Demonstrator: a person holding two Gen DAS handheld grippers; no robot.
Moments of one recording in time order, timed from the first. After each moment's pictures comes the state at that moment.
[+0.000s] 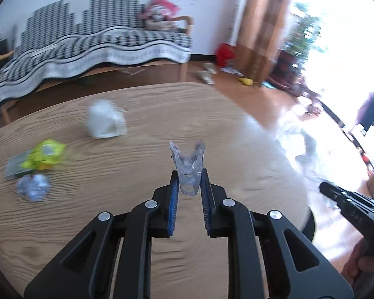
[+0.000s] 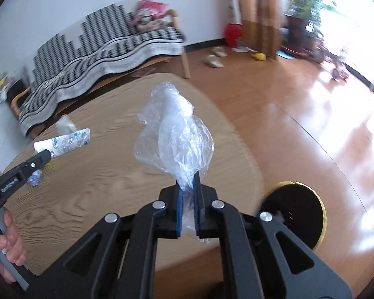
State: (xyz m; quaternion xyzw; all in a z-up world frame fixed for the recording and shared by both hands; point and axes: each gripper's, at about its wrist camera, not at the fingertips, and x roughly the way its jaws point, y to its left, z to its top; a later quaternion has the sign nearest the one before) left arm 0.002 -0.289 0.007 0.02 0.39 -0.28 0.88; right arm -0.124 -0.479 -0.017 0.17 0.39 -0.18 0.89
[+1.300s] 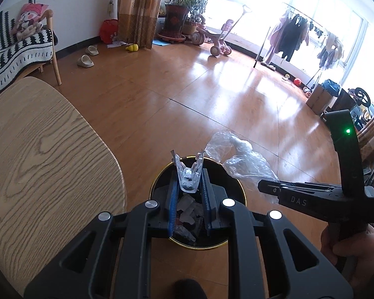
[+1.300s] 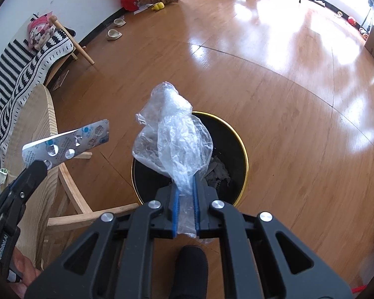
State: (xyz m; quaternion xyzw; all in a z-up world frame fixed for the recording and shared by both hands) left arm -0.133 -0.552 -0.067 0.13 0.40 -0.51 0.75; right arm -0.287 -0.668 -0.126 0.35 0.45 -0.32 0.76
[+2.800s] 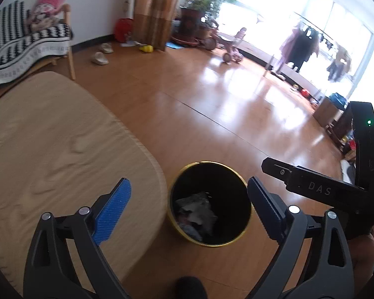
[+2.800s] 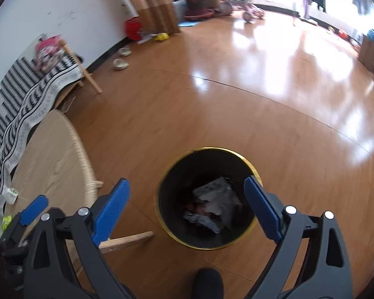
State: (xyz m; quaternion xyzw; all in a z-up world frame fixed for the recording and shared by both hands) left arm -0.093 -0.507 -0.039 0.11 0.41 -0.48 0.77; right arm -0.253 -0.634 -0.075 0.32 0.37 -0.35 0.80
